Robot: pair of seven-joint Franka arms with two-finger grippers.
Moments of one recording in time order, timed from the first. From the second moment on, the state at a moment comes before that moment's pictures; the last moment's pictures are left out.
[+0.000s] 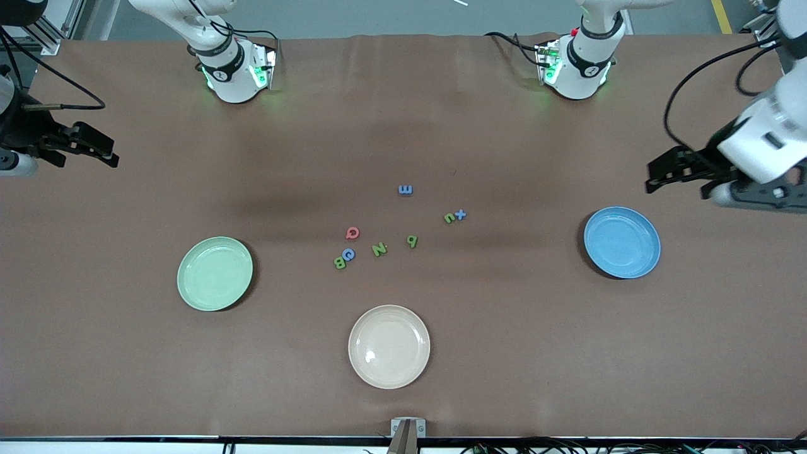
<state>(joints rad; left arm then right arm) 0.00 0.11 -0.16 -1.49 -0.06 1.62 -0.04 -0.02 -0.09 0.00 -1.70 0.02 1.58 0.01</state>
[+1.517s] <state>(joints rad) -0.45 0.51 -0.18 -1.57 -0.10 2.08 -0.52 -0.02 0.33 0.00 -1.60 0.11 1.80 0.27</state>
